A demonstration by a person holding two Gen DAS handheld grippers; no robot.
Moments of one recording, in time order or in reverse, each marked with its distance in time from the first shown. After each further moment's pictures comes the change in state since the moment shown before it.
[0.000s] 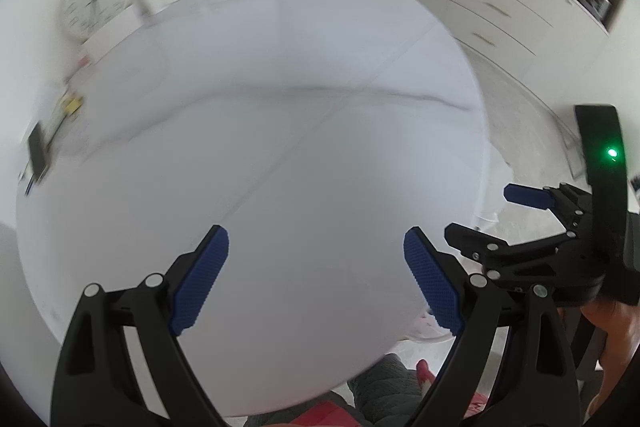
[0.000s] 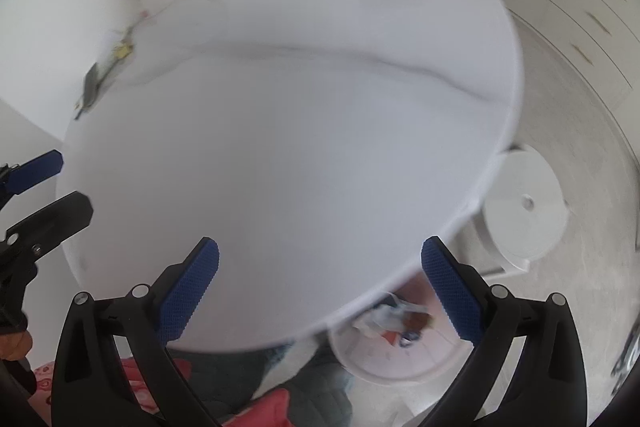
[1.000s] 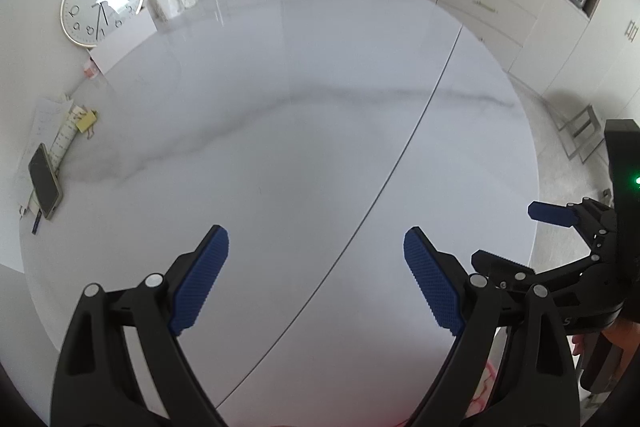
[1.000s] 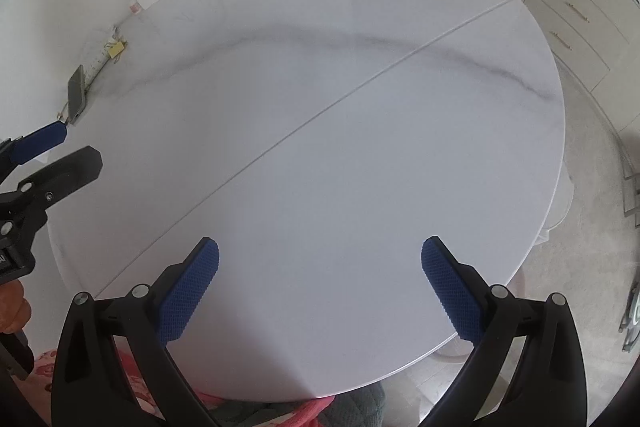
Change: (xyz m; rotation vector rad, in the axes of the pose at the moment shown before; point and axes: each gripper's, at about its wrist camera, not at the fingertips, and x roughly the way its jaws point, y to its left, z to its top) left arm 0.008 0.144 0.011 0.118 -0.055 -0.066; right arm 0.028 0.134 0.007 0.093 0.002 -0.130
